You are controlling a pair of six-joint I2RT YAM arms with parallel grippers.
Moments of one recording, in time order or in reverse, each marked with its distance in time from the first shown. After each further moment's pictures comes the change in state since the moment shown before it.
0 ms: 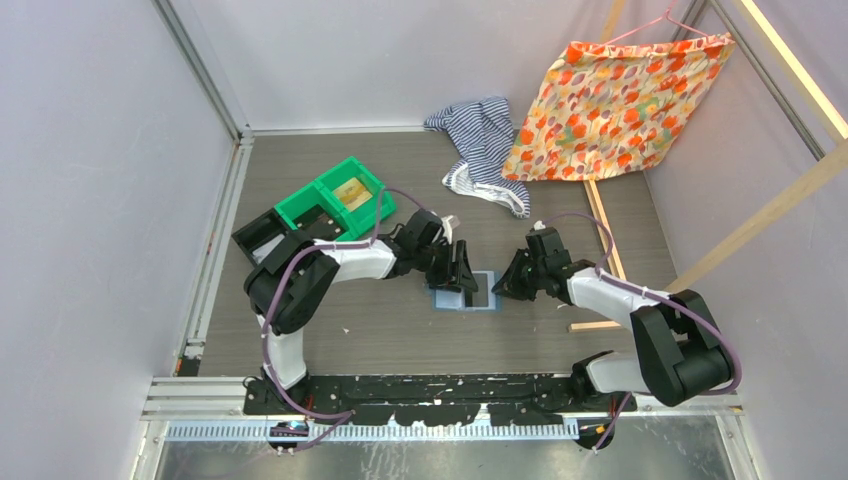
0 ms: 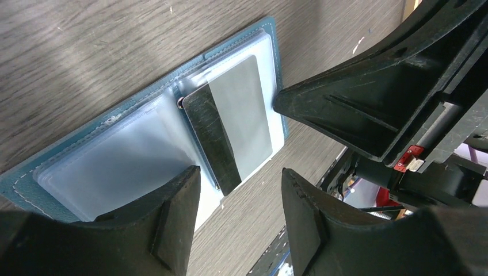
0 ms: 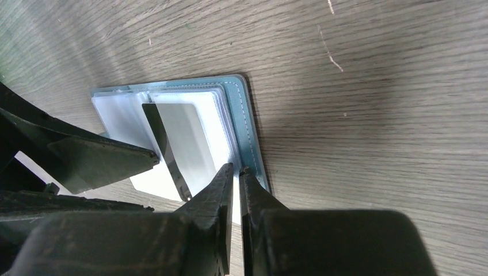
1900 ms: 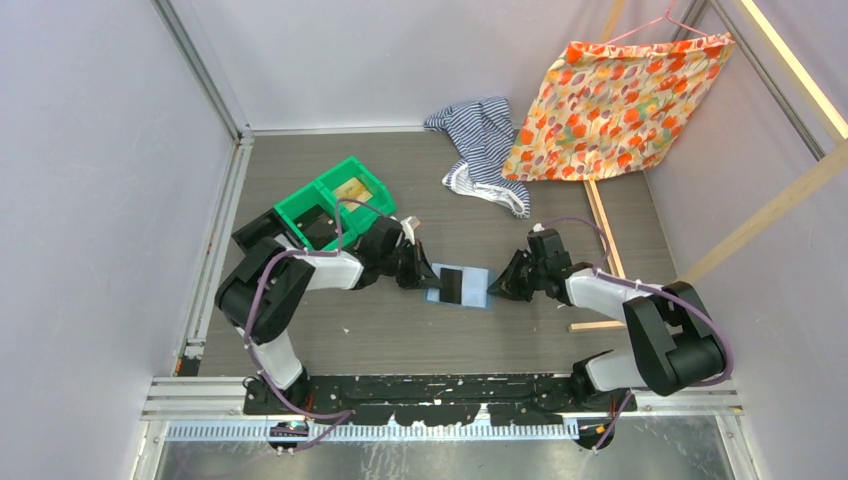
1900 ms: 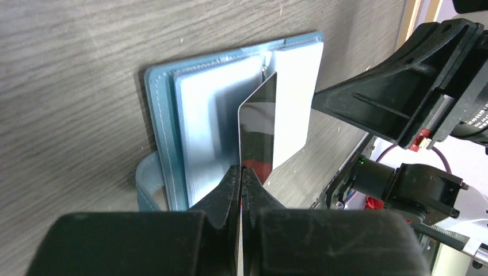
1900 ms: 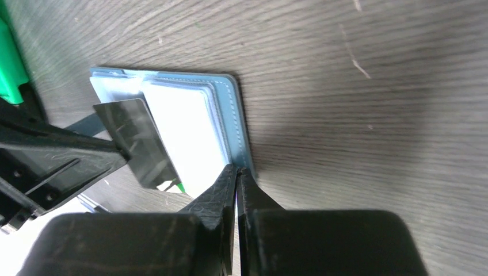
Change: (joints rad) left arm 0.152 -0.121 -0.274 0.220 0.006 -0.063; right arm -0.028 0.056 -0.034 0.130 -0.107 0.054
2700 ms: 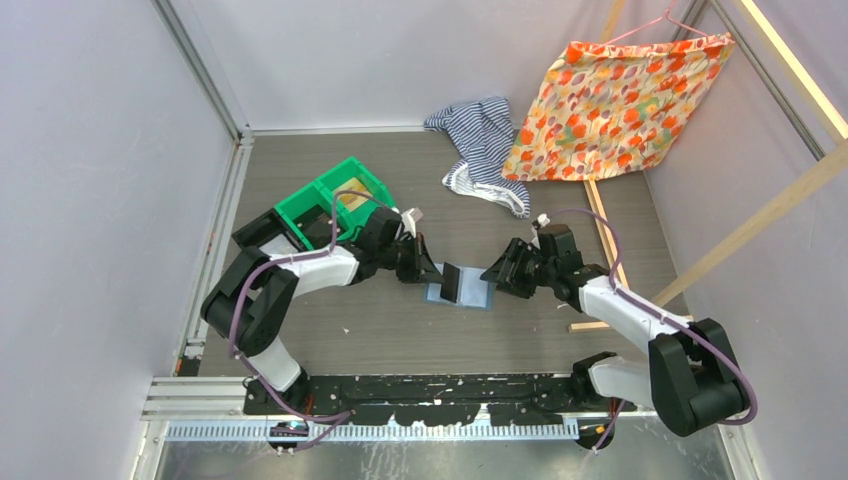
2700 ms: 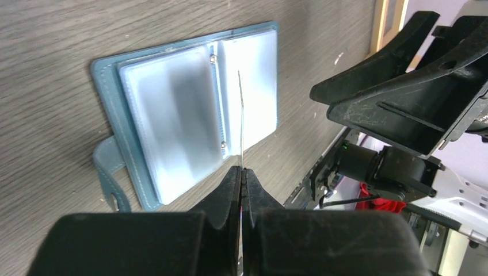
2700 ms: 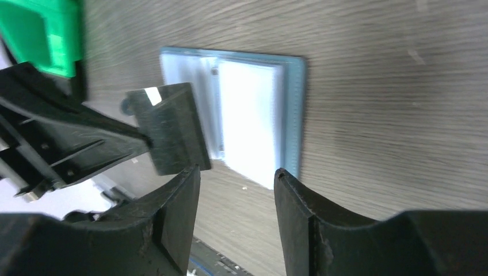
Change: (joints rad) left arm -0.002 -0.106 0.052 -0.154 0.020 0.040; right arm -0.002 -0.201 0.017 -0.122 -0.023 -0.040
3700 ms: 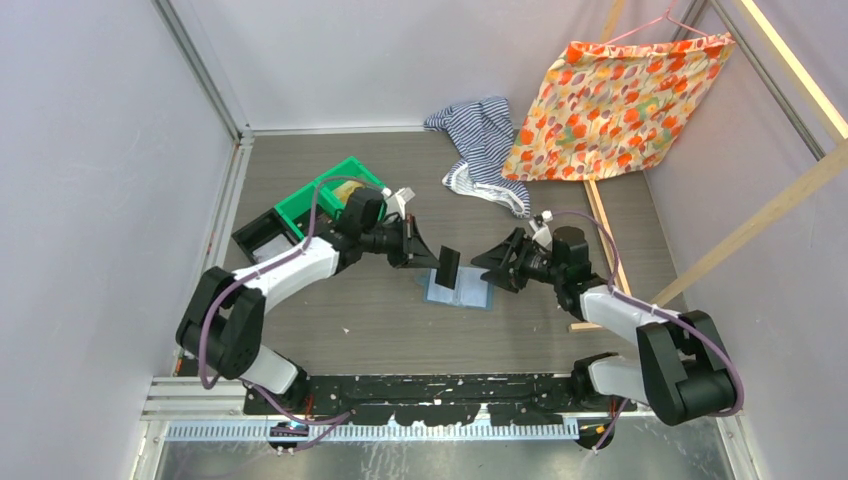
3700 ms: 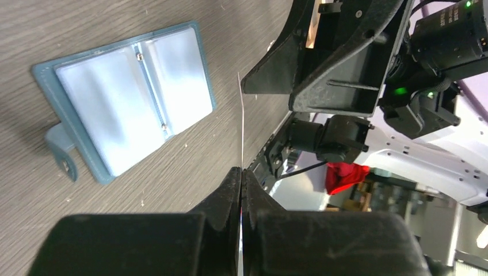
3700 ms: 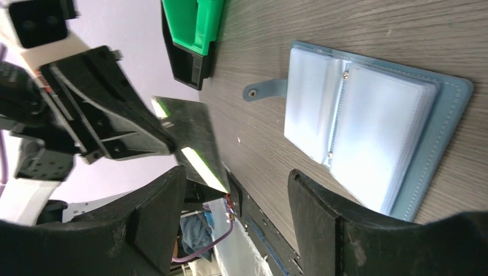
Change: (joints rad) left arm 0.075 -0.131 0.055 -0.079 0.201 -0.007; right arm -0.083 0.068 -0.137 0.581 -0.374 0.282
